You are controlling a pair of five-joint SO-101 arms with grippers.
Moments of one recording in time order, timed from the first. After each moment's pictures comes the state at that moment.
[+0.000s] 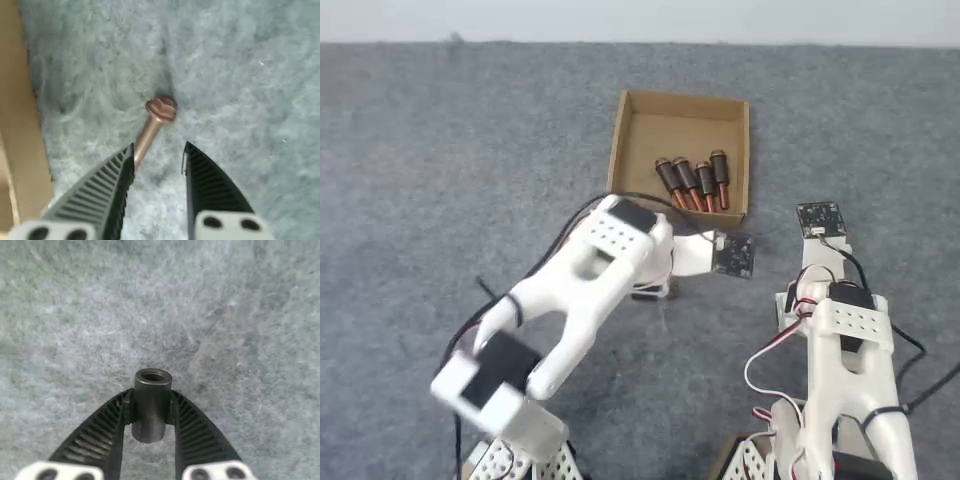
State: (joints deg) left arm 26.3 7.4 21.5 69.1 -59.1; right arm 8.6 -32.4 65.5 49.9 15.9
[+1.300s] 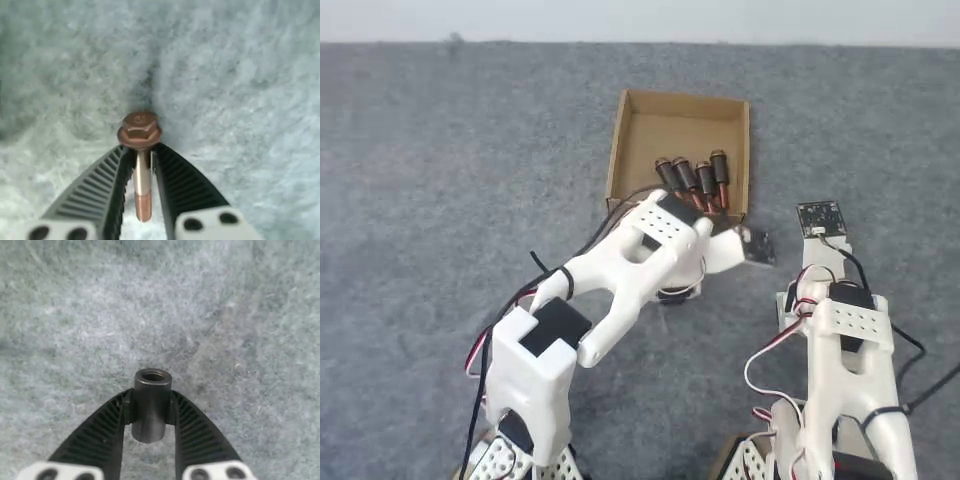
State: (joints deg) left arm 31.3 24.2 5.6 80.7 -38.5; right arm 8.6 -32.4 65.5 49.7 15.9
